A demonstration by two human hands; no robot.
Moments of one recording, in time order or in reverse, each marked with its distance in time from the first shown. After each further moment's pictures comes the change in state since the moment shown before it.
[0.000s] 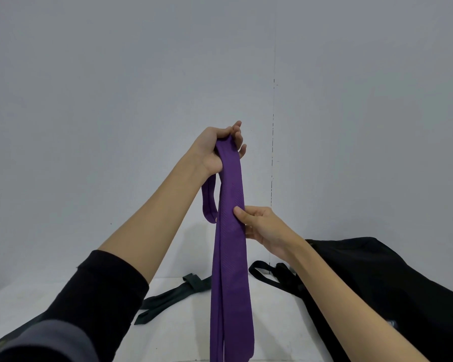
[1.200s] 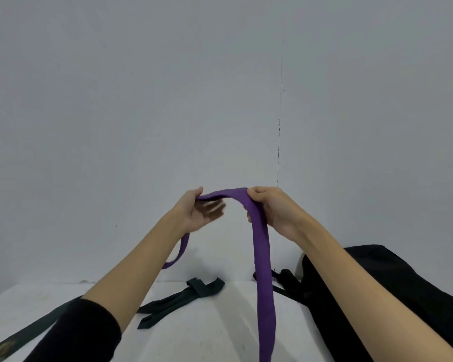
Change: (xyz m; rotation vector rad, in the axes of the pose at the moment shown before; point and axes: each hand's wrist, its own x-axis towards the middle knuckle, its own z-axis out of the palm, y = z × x) left_hand -0.013 -0.044 -0.101 0.089 0.364 -0.148; right_hand 0.004 -0.052 0.000 -0.066 0.105 0.011
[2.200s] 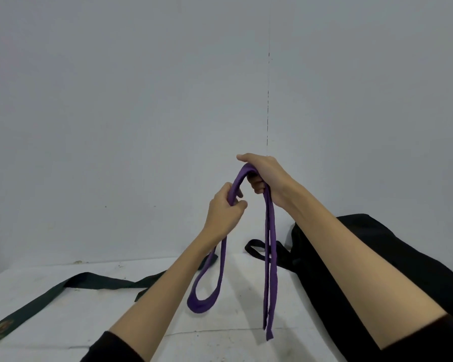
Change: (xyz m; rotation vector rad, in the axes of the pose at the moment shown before) left_hand -0.024 -0.095 0.034 0.841 -0.023 0.634; right_hand 0.004 -0.004 -0.004 -0.064 0.245 0.031
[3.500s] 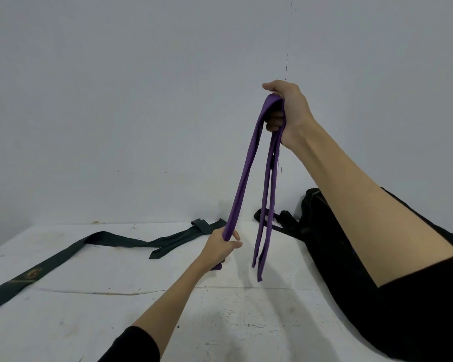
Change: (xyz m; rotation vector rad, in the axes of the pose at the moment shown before) left_hand -0.073 -0.134 0.001 0.070 -0.221 -0.452; right_hand 0.006 -0.030 0.004 0.425 0.122 -0.032
